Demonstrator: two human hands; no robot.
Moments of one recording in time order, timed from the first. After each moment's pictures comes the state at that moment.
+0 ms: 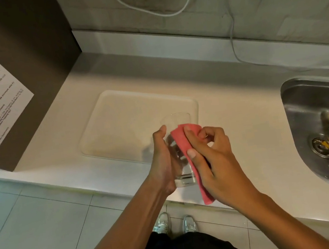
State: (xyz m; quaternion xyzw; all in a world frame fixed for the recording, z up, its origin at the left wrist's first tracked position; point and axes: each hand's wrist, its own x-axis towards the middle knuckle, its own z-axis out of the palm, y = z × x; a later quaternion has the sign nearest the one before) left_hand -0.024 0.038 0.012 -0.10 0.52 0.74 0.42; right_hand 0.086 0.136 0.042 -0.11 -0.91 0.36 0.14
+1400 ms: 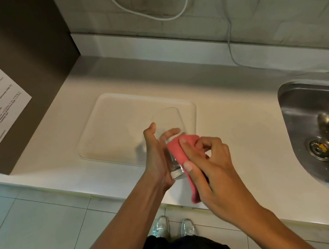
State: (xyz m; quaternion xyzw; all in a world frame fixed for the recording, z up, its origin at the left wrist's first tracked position) left_hand -0.042 0.043 0.002 -0.12 0.46 0.77 0.43; right_hand 0.101 0.126 0.050 -0.10 -0.93 0.32 0.14
